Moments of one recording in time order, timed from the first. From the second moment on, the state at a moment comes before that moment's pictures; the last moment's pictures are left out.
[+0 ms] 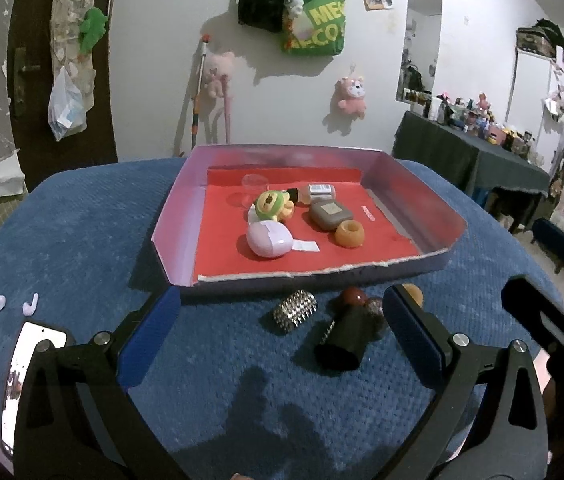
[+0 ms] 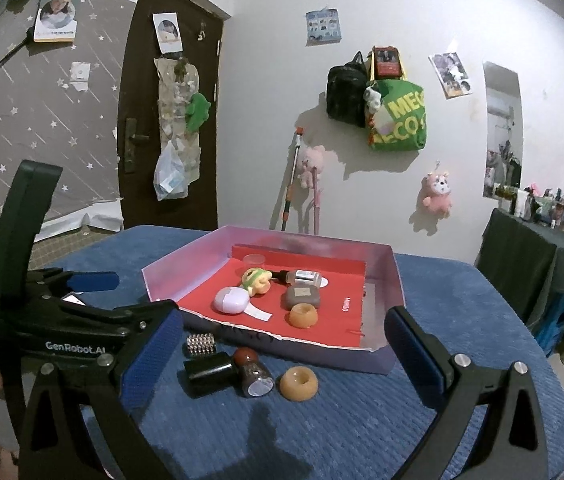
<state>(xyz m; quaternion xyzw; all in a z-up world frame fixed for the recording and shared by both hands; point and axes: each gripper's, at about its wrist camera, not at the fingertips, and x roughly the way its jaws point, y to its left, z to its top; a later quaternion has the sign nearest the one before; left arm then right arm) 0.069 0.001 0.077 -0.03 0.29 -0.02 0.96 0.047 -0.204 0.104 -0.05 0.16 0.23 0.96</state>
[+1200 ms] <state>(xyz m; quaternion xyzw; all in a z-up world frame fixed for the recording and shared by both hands) 0.089 -0.011 0.020 -0.04 0.37 -0.07 0.93 0.121 -0.205 0.019 -0.06 0.38 0.22 0.90</state>
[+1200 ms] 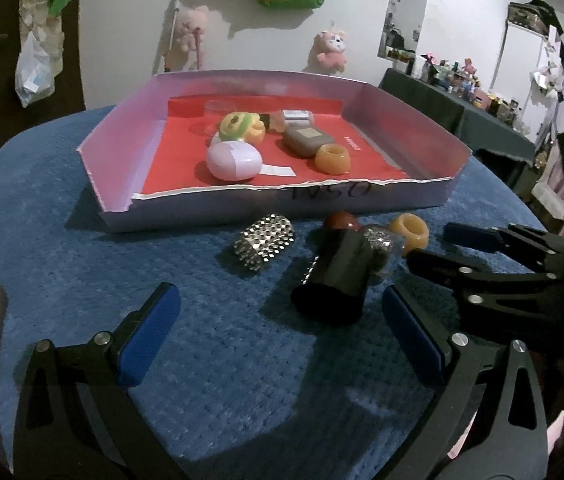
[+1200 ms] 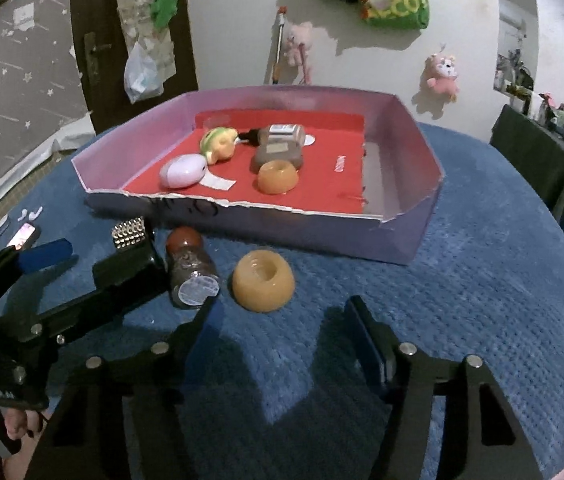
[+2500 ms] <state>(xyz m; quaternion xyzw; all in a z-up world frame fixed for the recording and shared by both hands) 0.083 -0.023 0.031 -0.03 0.34 -0.12 0.93 0.116 -0.199 0.037 -0.04 0.37 0.26 0.89</state>
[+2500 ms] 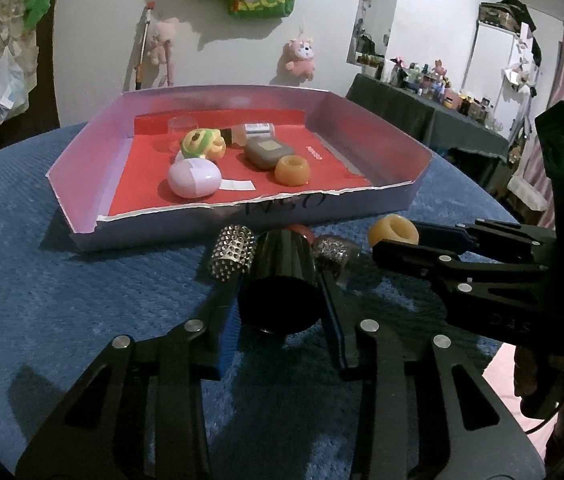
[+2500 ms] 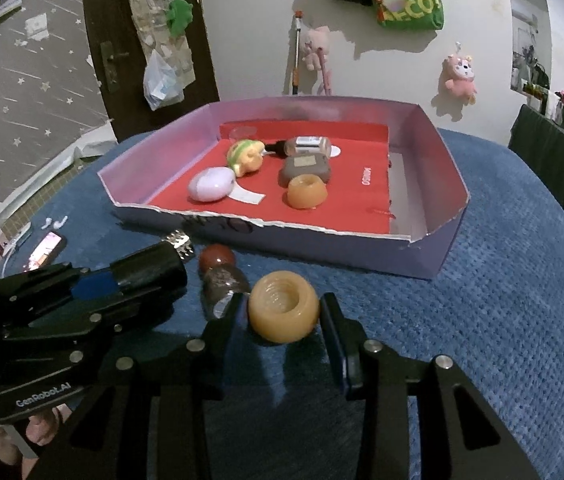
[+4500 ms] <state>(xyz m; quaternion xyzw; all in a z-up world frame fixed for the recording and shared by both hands) 0.113 -0.005 0.080 -0.04 0.30 -0.13 0.94 0.138 -0.180 0.091 -0.02 0.34 0.31 0.89</state>
